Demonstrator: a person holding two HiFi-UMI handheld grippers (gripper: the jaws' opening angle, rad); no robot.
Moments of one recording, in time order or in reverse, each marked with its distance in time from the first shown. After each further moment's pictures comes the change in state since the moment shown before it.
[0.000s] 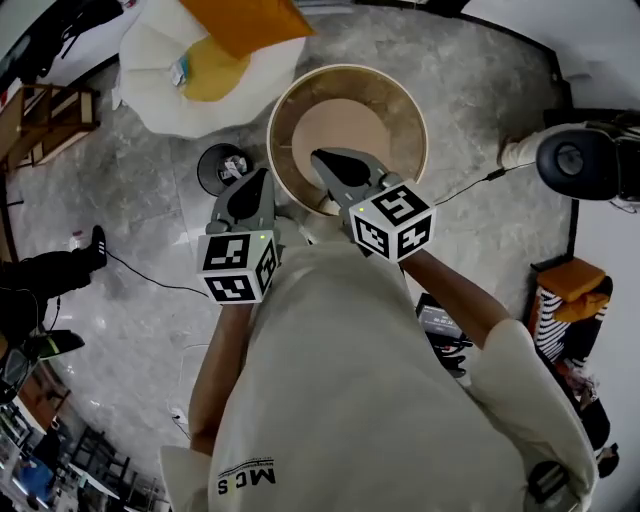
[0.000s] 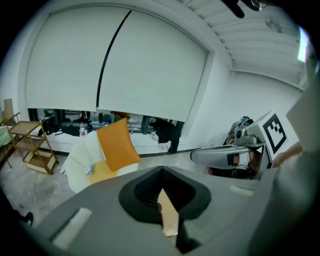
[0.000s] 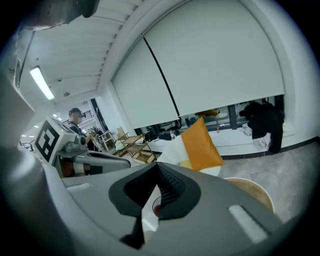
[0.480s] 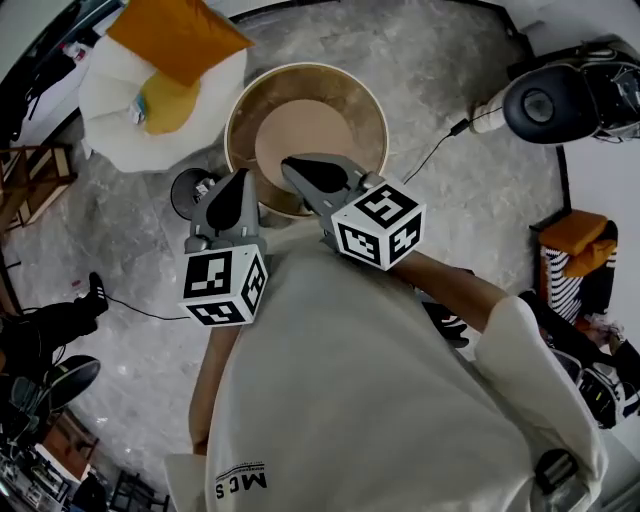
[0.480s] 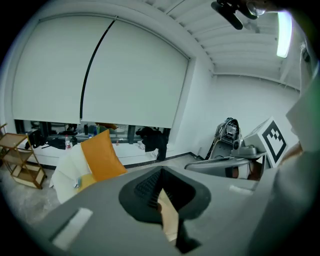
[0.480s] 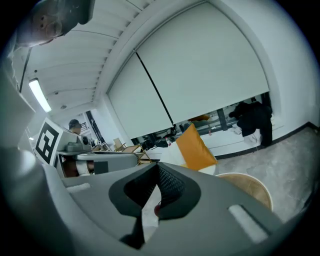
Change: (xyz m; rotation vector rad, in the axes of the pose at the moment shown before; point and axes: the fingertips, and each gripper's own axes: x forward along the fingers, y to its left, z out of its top) left arm -0.009 -0.110 0.018 0.113 -0.095 -0.092; right arm -0.096 -0.007 -0.014 0.099 -0.110 -0.020
